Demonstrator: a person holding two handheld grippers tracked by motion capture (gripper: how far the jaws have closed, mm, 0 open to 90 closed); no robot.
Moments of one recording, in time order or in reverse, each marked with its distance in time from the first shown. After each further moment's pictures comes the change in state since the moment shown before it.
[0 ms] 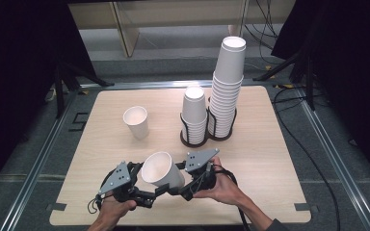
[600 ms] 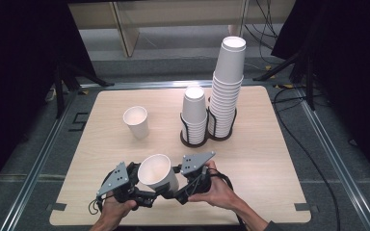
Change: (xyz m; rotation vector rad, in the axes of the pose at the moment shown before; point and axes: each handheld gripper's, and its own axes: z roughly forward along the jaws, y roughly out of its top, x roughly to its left) left arm -0.001 0.000 0.001 -0.048 -0.031 -0.016; right arm 0.006 -0.002 0.014 -0.038 0.029 0.037
